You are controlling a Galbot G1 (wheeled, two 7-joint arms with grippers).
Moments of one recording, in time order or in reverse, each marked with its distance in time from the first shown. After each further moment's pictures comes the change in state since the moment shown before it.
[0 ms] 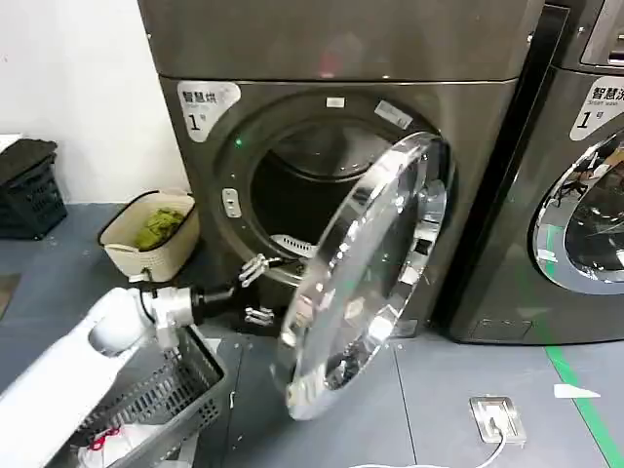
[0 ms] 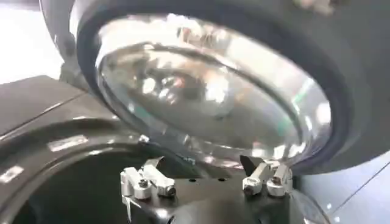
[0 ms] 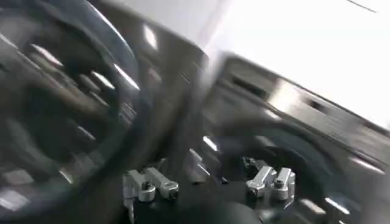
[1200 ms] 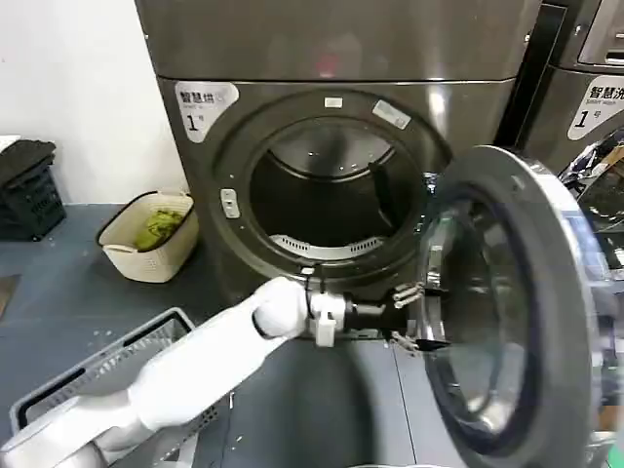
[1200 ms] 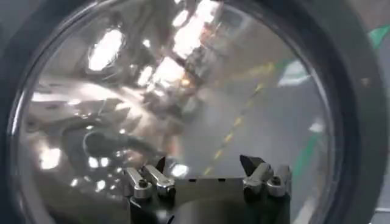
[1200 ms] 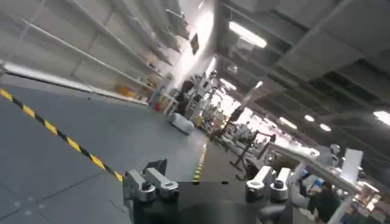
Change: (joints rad) left arm -0.306 -0.481 0.450 0.222 -0.012 0.098 -0.002; right arm 0.016 0.088 0.255 -0.218 -0.284 -0.378 0.607
